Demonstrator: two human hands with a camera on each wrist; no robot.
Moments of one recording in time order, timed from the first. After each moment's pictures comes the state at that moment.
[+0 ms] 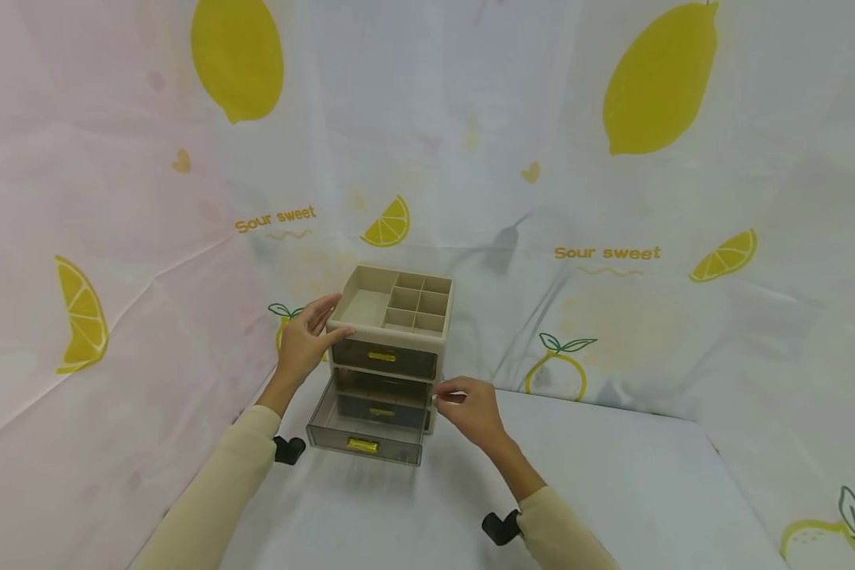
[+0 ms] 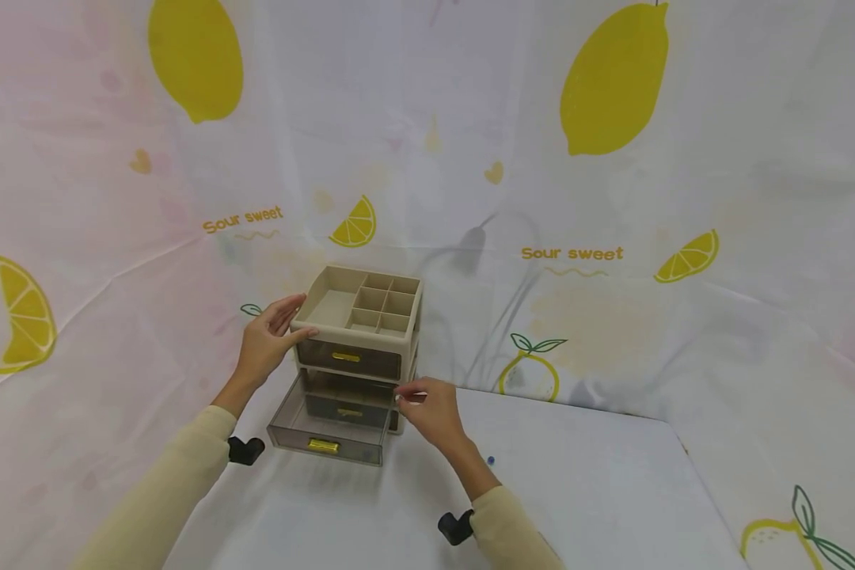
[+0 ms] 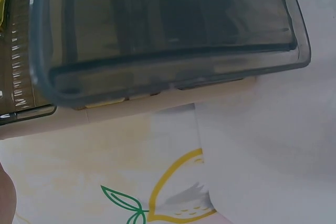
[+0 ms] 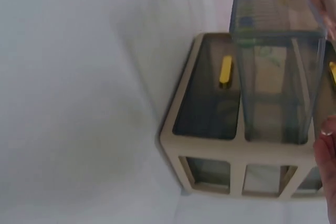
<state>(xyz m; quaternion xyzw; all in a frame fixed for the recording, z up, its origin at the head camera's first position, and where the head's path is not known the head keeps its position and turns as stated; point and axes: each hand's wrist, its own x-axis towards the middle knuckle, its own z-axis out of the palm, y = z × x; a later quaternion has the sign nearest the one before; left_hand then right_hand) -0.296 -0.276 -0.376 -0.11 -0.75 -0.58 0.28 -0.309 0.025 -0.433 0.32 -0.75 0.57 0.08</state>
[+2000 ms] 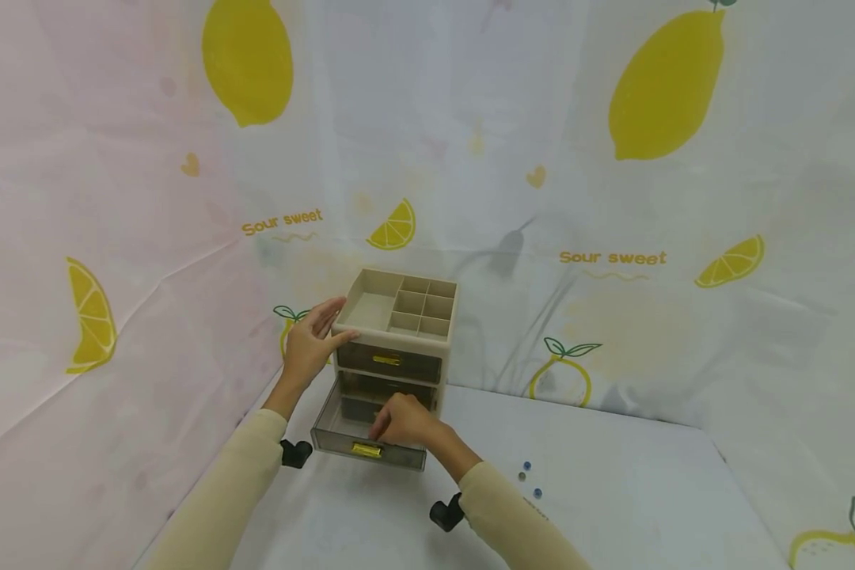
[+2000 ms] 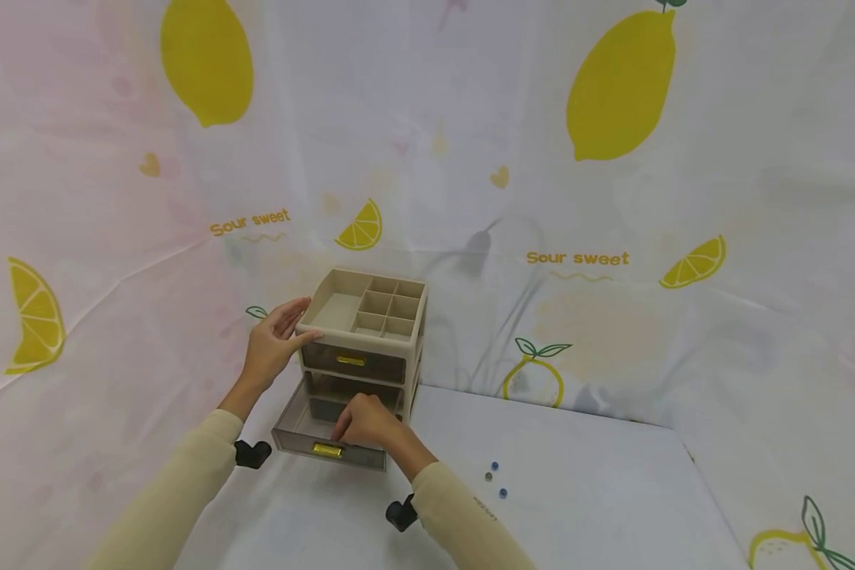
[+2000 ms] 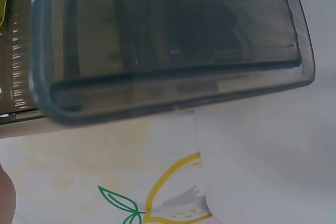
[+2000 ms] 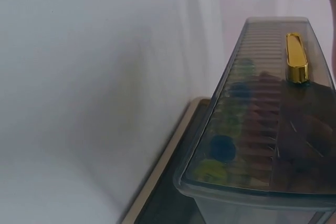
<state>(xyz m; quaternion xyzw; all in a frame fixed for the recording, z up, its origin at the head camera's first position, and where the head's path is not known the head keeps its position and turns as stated) -0.299 -0.277 -0.382 -0.12 -0.74 -0.60 0.30 -0.305 -0.067 -0.438 0.36 -0.87 0.29 -0.16</state>
